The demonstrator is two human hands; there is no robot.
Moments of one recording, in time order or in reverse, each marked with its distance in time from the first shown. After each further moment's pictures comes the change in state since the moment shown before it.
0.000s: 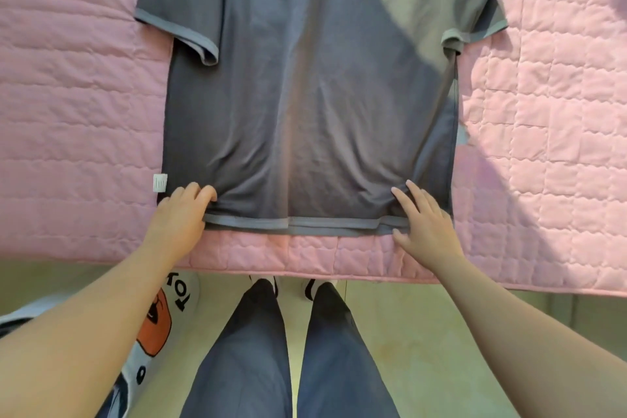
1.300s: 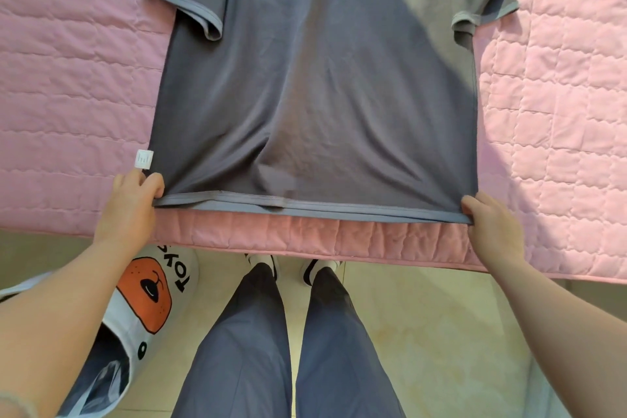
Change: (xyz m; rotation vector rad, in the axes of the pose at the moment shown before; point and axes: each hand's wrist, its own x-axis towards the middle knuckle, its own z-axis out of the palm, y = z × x) left_hand -0.049 -0.050 0.004 -0.242 0.197 -0.219; right_hand -0.039 0.062 -0.025 -0.036 0.175 0.193
